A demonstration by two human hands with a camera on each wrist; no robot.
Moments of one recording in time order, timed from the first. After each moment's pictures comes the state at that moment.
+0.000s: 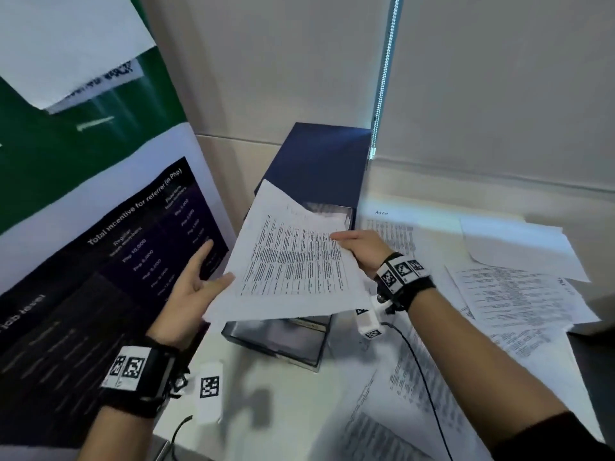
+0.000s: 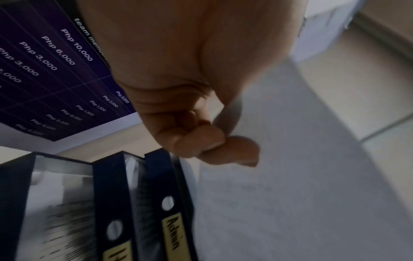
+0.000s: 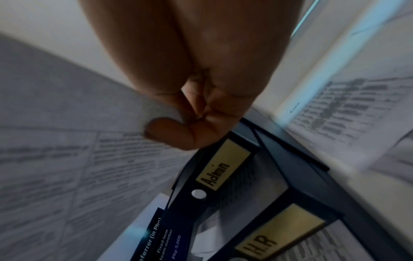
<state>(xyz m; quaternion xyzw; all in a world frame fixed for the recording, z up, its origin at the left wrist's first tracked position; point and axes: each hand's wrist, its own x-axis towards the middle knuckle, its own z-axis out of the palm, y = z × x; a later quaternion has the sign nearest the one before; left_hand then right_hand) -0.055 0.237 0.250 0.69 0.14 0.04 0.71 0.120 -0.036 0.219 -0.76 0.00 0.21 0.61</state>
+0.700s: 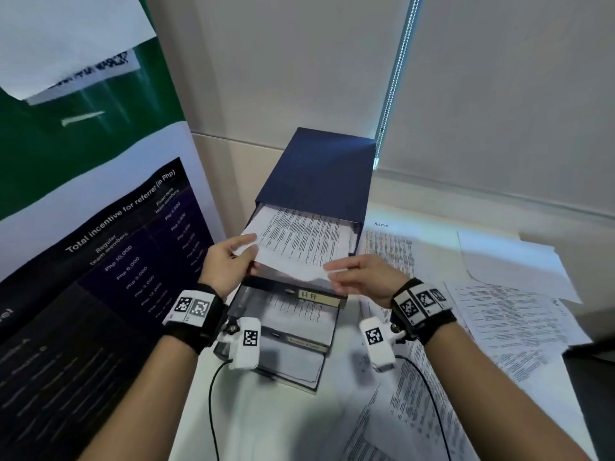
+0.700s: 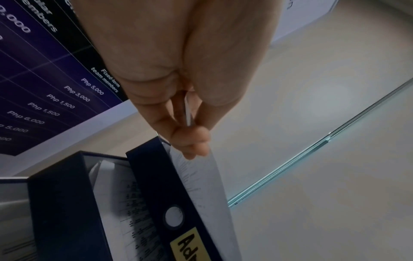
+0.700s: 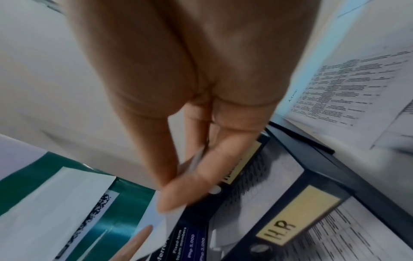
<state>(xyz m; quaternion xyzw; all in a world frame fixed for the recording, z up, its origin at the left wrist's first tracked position) 0.062 0.252 0.216 0.77 0.18 0.07 0.61 0.111 -0.025 0.232 -0.67 -0.01 0.35 0.65</state>
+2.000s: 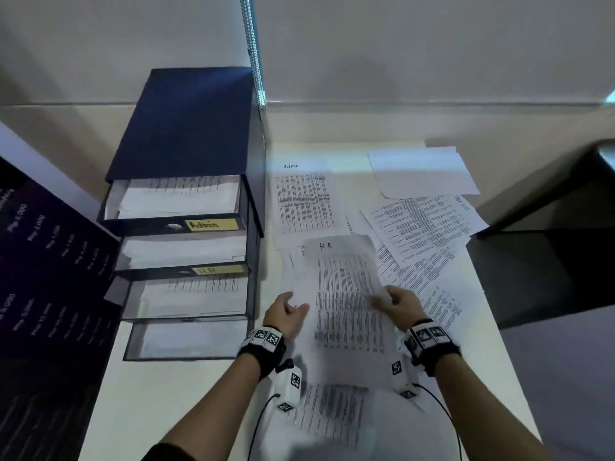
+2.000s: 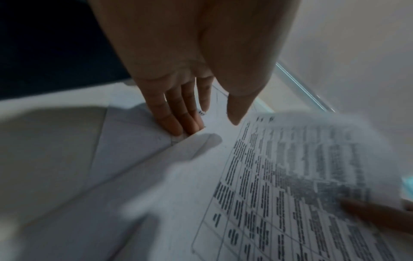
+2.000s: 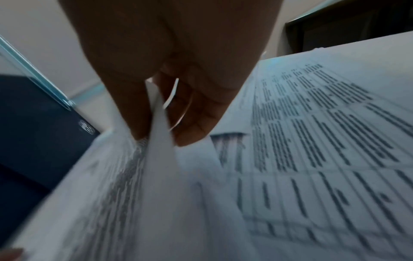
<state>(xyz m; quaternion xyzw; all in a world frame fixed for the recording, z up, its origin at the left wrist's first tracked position) 0.027 0.005 0.004 0.83 0.15 -0.26 0.48 -0.006 -0.266 0.059 -0.85 0.19 0.15 0.47</state>
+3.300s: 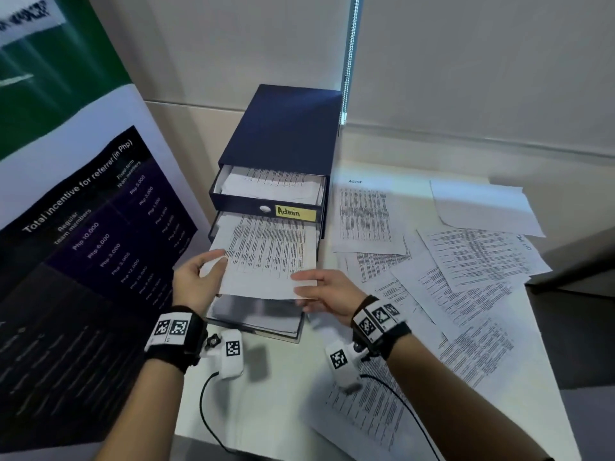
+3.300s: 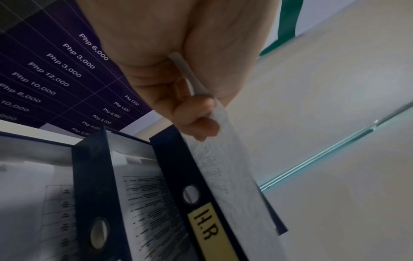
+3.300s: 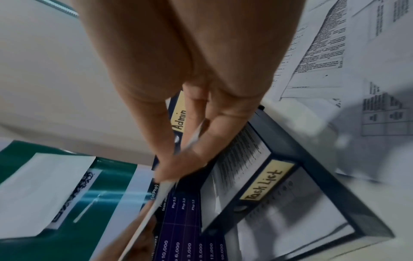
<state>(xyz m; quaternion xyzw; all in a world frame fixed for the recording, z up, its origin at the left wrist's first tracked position) -0.012 0.227 0.149 0.77 0.23 0.13 0.58 0.013 -0.035 0.159 -0.64 0.05 0.36 0.67</state>
